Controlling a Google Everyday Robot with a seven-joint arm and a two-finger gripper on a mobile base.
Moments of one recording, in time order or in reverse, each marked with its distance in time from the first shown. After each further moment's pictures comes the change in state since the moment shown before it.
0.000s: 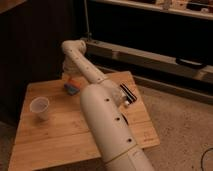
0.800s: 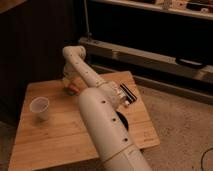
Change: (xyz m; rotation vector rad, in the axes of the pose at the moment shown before) arm -0.018 0.010 0.023 0.020 -0.013 0.061
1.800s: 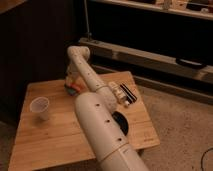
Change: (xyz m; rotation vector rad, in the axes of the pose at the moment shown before) arm -0.007 0.020 0.003 0.012 0.017 0.058
